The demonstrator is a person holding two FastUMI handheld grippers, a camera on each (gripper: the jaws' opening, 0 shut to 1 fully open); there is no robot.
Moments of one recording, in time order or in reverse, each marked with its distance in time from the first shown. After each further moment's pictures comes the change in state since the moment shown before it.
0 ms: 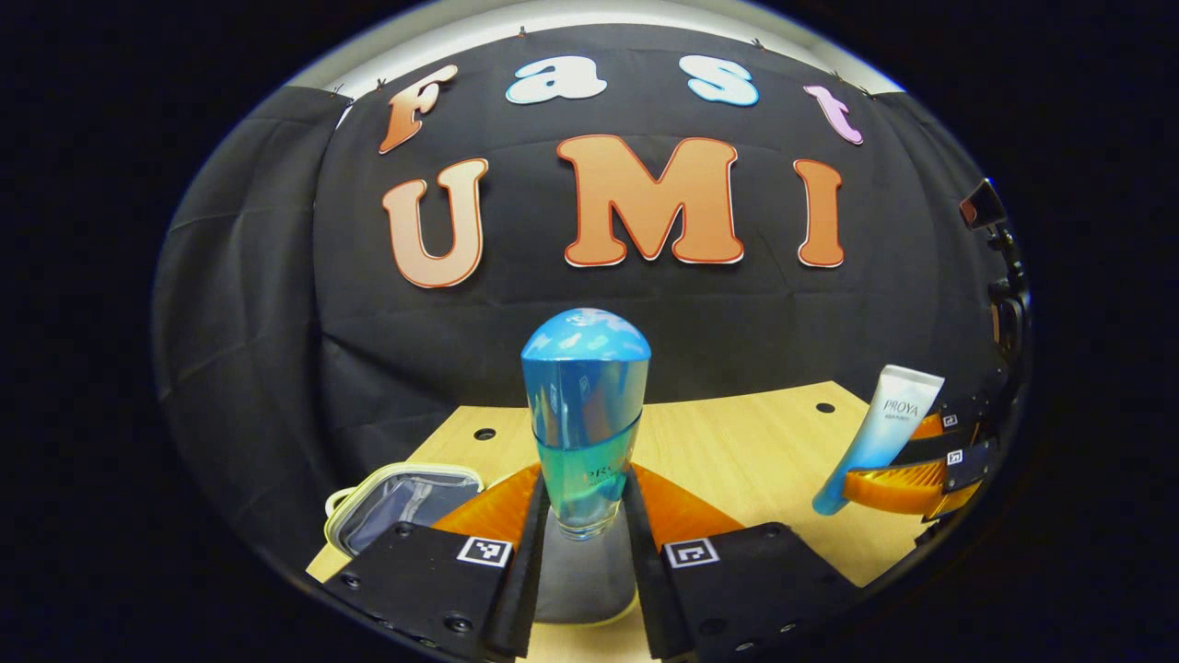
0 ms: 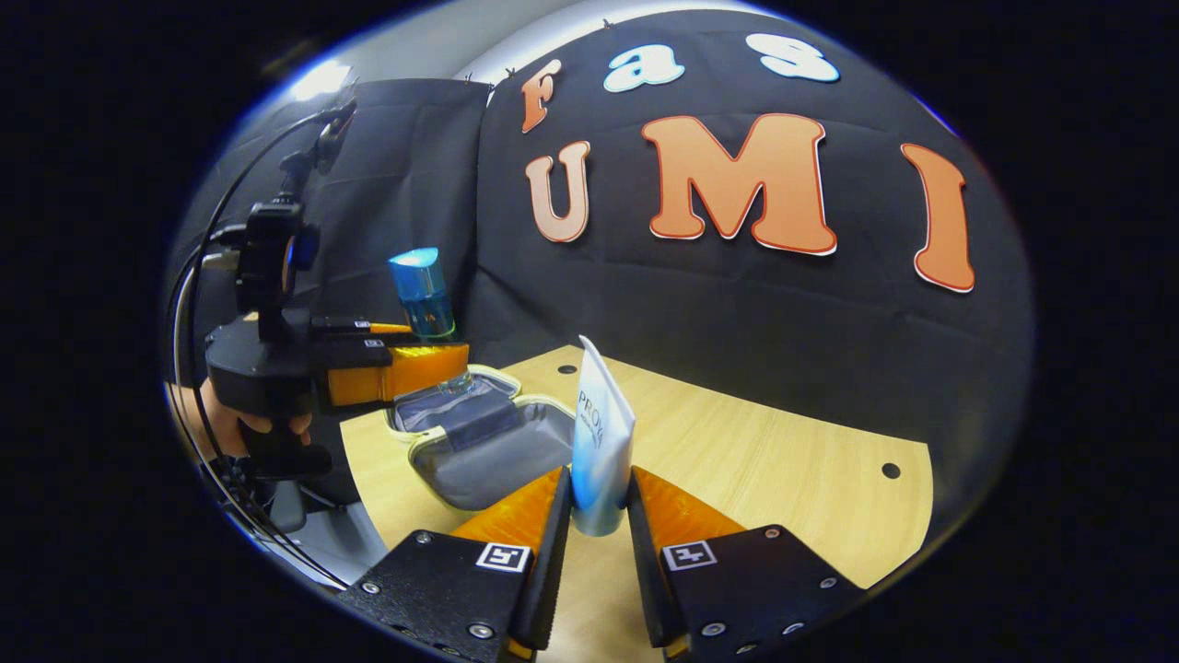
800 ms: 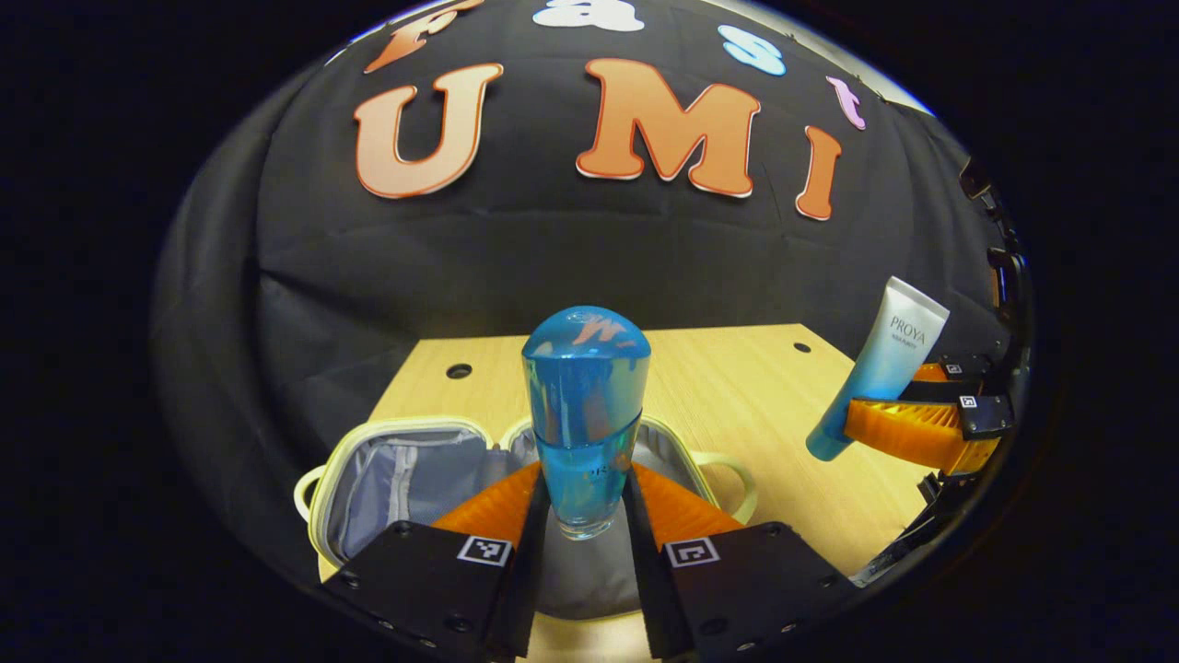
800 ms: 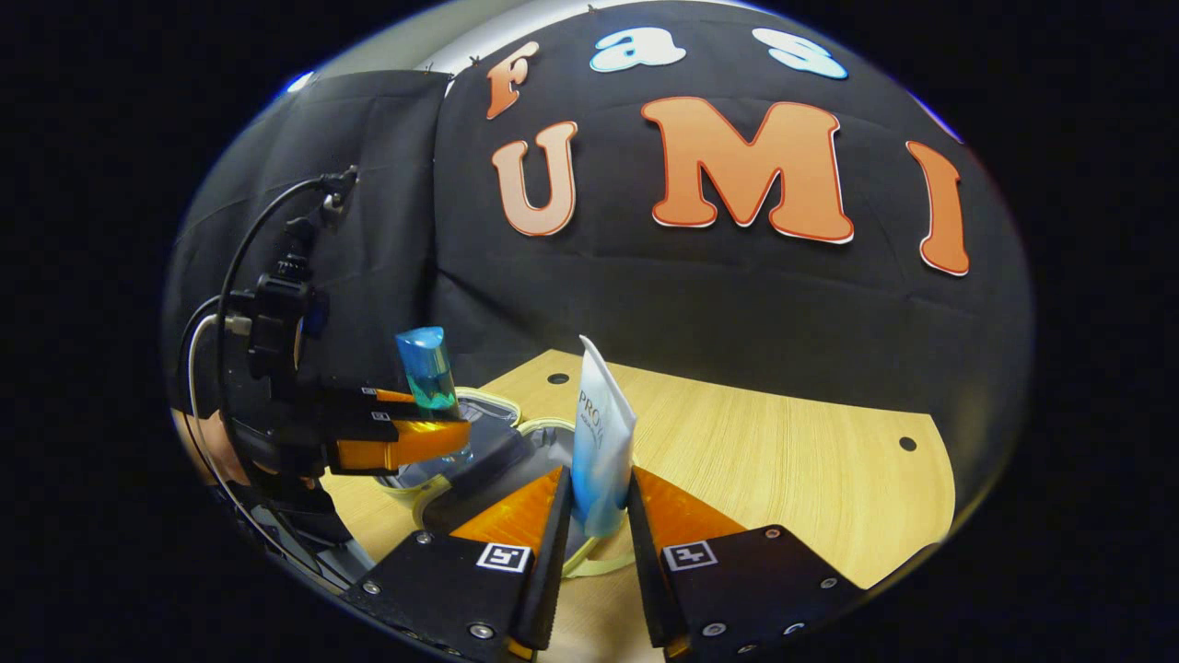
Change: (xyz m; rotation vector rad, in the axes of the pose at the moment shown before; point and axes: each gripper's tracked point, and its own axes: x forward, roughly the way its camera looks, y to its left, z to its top) left arm 0.065 0.090 -0.092 -0.026 0.261 -0.263; right arm 0.080 0.075 0.010 0.098 0.053 -0.162
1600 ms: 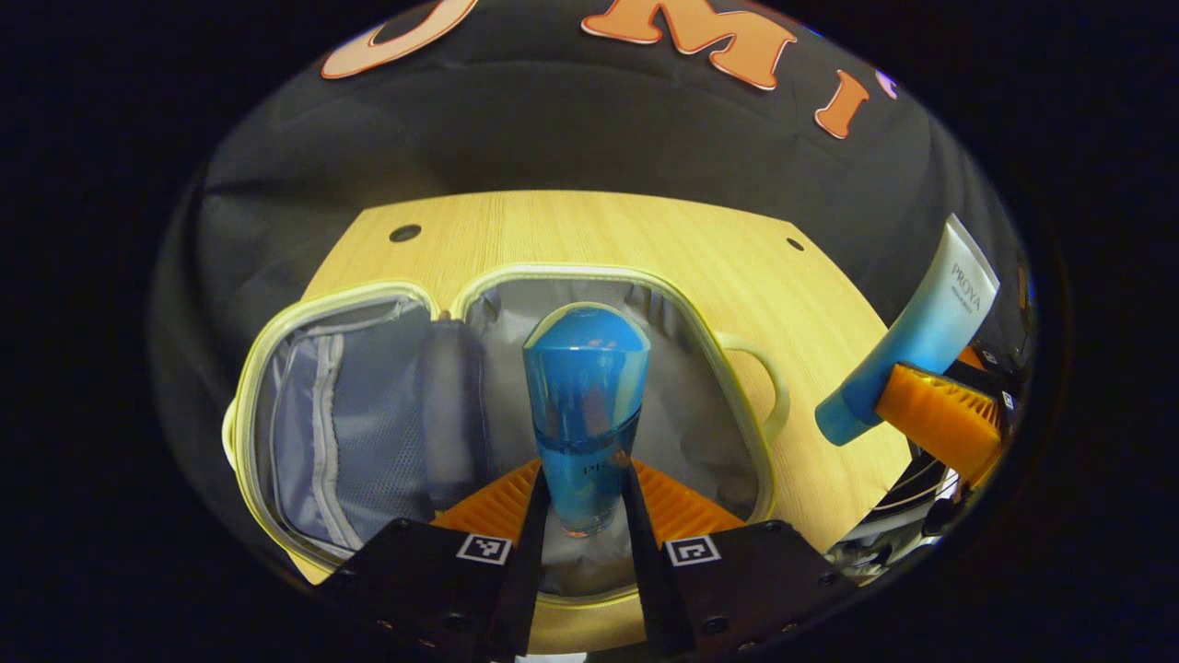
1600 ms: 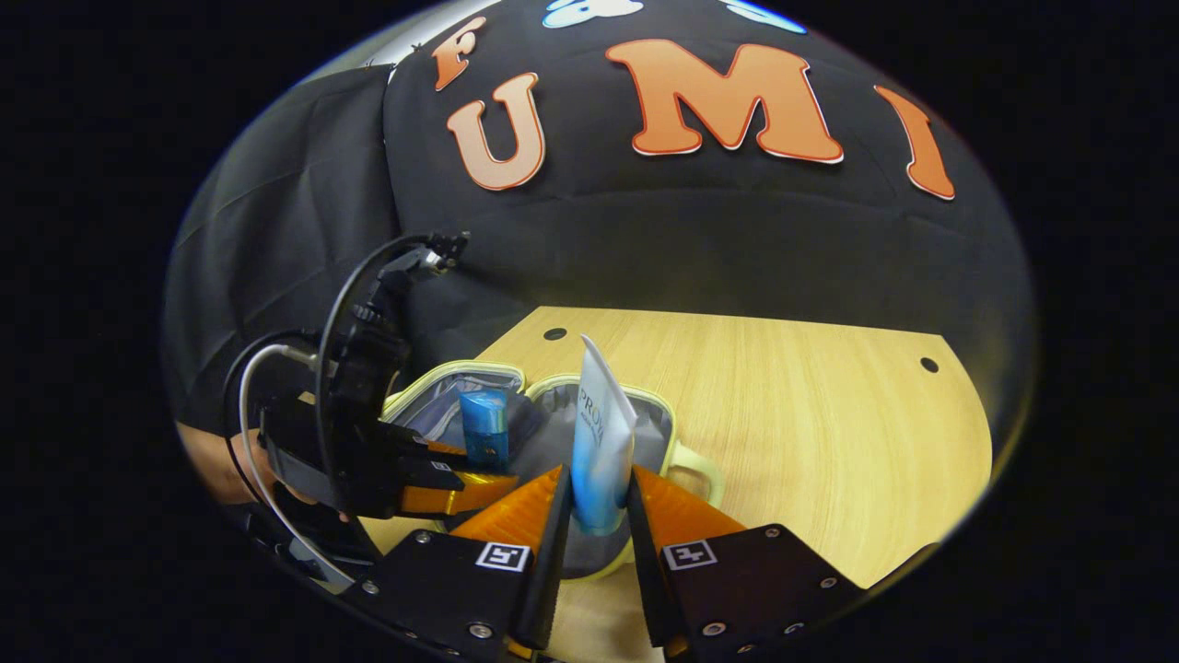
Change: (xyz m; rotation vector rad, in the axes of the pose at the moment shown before) left arm 0.054 0.001 -0.105 -0.061 0.428 -0.128; right arm 0.035 0.033 -0.041 0.144 0.154 -0.025
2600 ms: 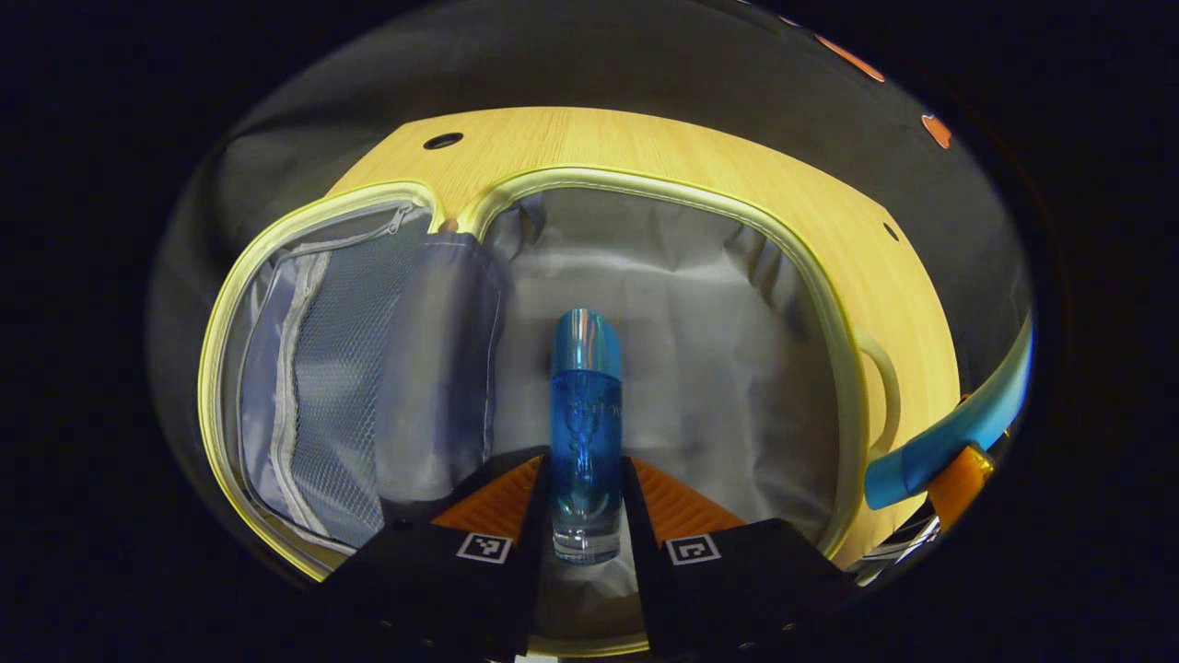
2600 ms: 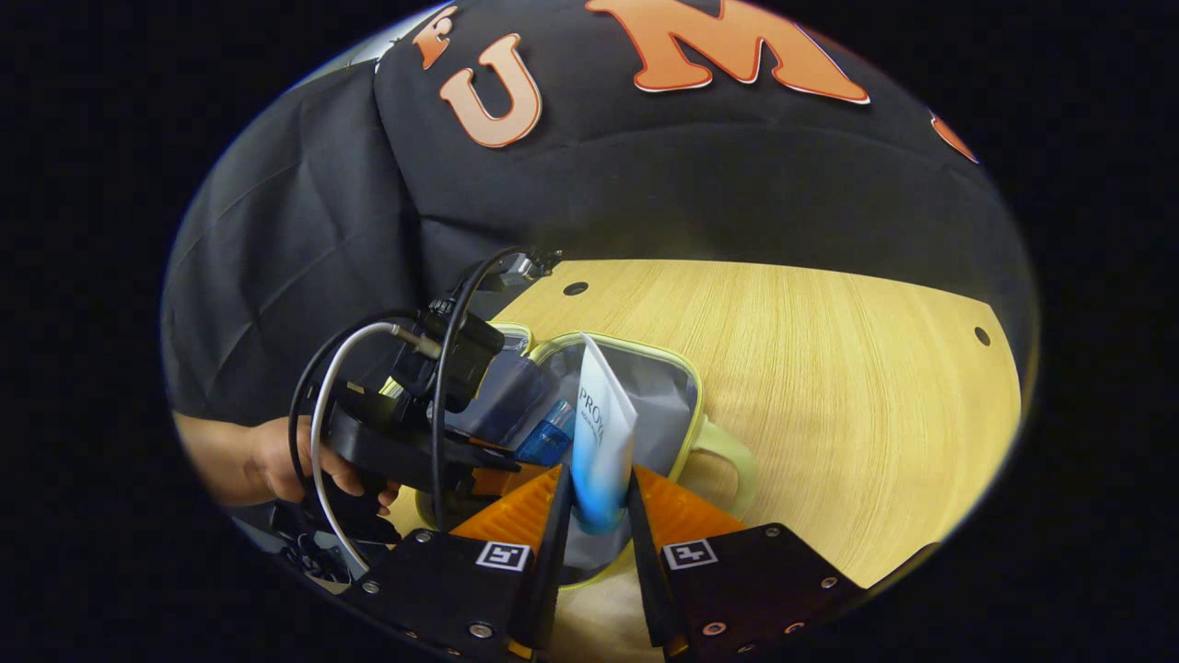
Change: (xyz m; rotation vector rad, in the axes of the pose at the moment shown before) left arm 0.084 0.037 -0.027 -0.165 0.229 0.146; right arm 0.050 -0.012 -0.032 0.040 0.163 0.131
